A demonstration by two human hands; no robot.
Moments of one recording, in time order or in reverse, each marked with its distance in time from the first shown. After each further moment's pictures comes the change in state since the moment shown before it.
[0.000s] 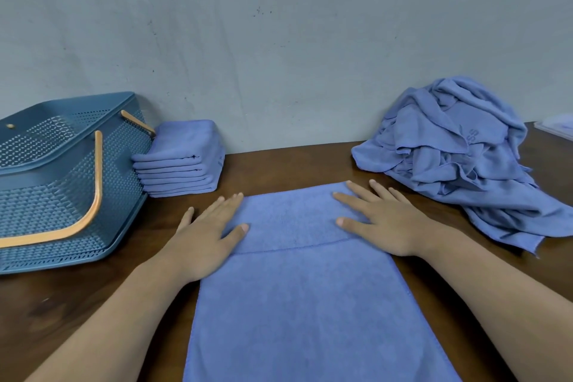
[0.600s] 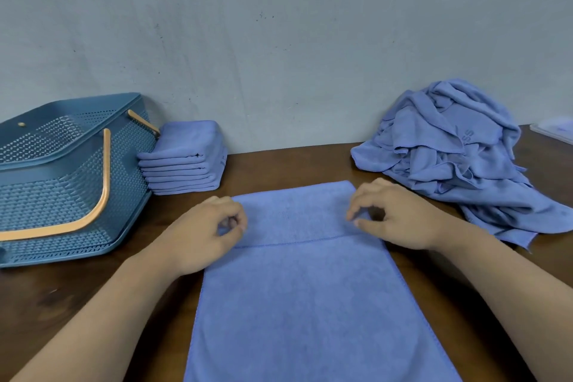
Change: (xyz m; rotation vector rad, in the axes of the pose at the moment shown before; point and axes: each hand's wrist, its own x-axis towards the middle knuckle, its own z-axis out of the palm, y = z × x) left_hand -0.023 0.015 -0.029 -0.144 0.137 0.319; right_hand -0.022 0.006 -0.019 0.163 0.222 -0.302
